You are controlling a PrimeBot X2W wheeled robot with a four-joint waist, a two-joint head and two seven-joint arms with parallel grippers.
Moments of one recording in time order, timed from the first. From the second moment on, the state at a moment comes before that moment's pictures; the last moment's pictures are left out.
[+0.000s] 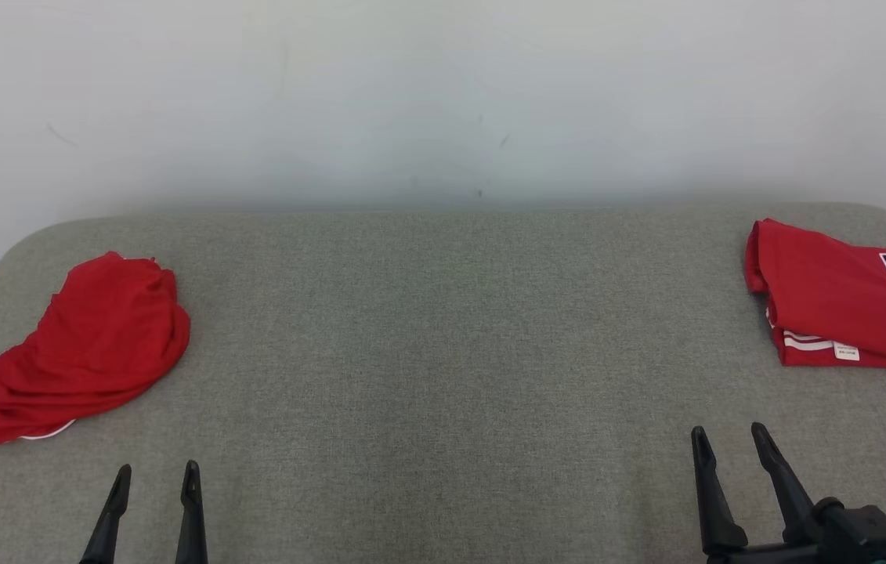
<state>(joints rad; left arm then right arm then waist) 0.08 0.10 0.06 0.08 -0.17 -0.13 -0.26 0.06 -0.08 0.03 0.08 0.21 0.13 -0.20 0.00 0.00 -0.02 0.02</state>
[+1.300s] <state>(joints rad) 0.08 0.13 0.06 0.10 -0.18 -0.13 -0.26 0.10 -0.05 0.06 0.14 0.20 0.13 -0.25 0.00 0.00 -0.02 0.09</state>
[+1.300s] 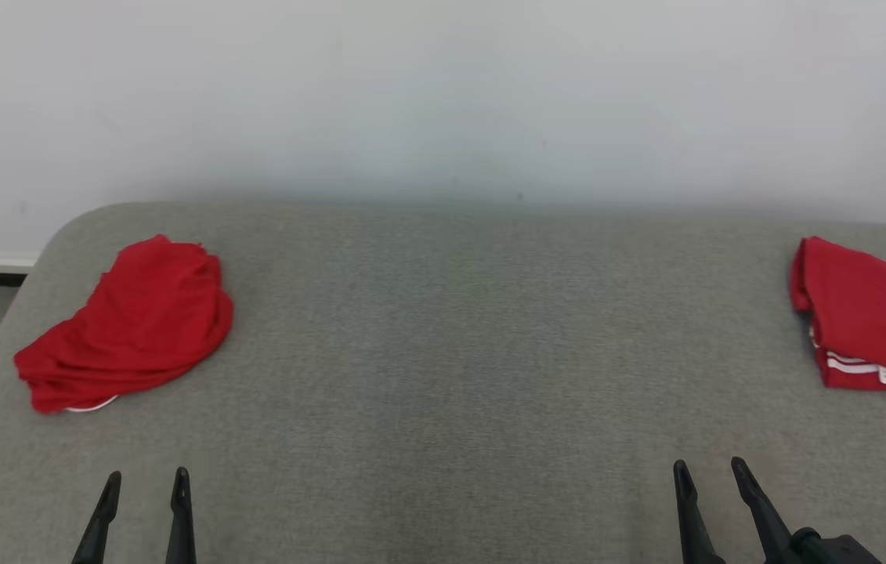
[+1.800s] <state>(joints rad) 0.08 0.13 0.10 0.11 -0.18 -0.12 -0.26 0.08 -0.05 0.09 0.17 0.21 0.13 -0.25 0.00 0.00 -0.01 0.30</state>
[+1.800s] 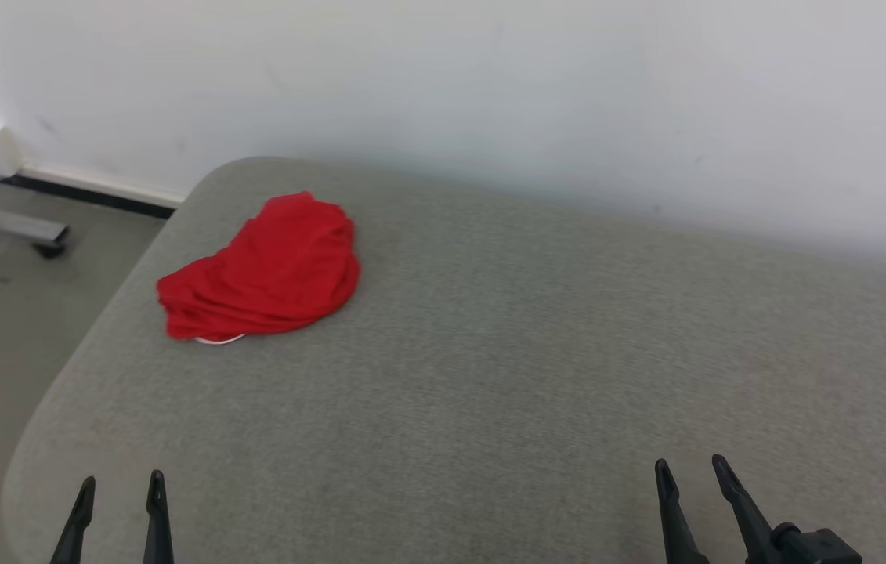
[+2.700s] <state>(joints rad) 0.10 0.13 0.17 0.12 -0.18 -0.12 -0.26 0.06 -0.05 0.12 0.20 0.20 0.13 -0.25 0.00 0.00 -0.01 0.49</state>
